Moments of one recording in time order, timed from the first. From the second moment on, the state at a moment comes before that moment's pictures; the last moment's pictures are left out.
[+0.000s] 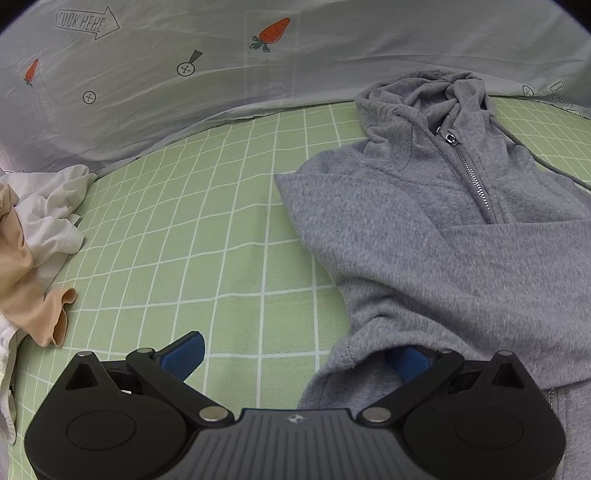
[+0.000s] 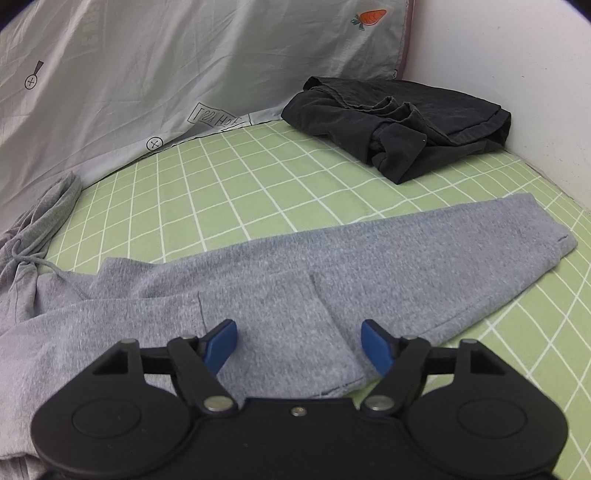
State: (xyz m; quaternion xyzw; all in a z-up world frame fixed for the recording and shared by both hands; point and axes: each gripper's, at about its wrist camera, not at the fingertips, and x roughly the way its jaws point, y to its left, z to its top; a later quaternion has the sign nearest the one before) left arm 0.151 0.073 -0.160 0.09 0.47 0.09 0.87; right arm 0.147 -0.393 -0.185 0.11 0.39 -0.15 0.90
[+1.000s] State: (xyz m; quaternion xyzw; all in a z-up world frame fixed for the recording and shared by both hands) left arm 0.099 0.157 -0.116 -0.05 0.45 0.14 0.88; right arm 0.139 -0.392 -0.168 0.13 0.37 -0.15 0.91
